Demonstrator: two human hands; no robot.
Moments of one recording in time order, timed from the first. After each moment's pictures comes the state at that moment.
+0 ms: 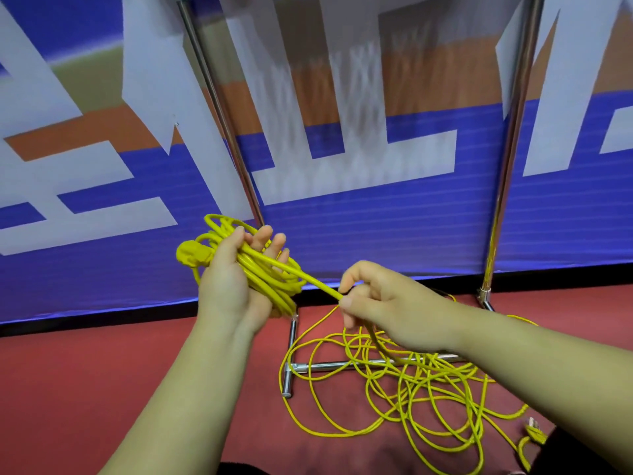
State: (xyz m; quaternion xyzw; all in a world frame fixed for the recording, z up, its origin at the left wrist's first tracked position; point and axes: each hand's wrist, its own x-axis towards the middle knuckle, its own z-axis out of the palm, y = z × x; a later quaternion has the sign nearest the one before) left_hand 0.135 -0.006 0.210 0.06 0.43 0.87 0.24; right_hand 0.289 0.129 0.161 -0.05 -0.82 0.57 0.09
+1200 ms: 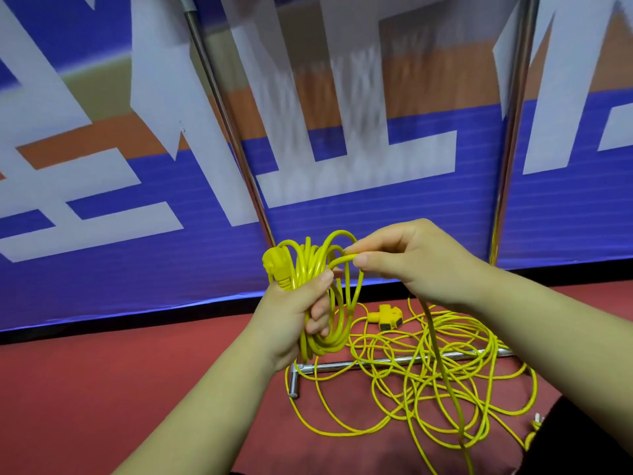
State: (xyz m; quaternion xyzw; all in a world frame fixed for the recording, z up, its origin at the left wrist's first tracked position) left_hand 0.167 -0.019 0.171 0.31 0.56 0.67 0.37; right_hand 0.294 0.143 0.204 -0.05 -0.79 0.56 0.24
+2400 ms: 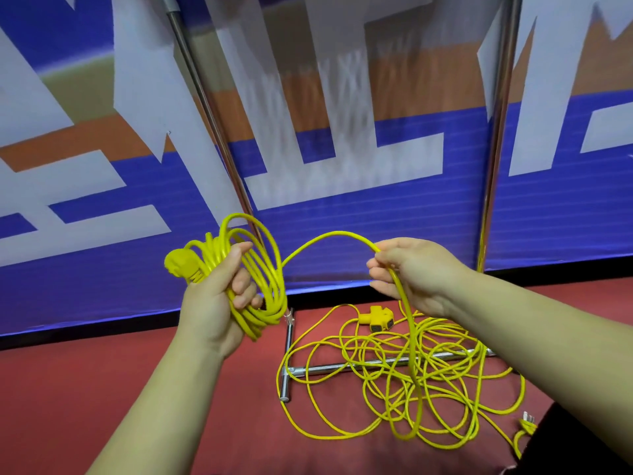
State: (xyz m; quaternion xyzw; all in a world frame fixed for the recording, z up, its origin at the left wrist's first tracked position) left_hand 0.126 -0.039 0.193 0.19 0.51 0.80 0.24; right_hand 0.278 0.165 0.172 -0.32 -0.50 0.79 0.19
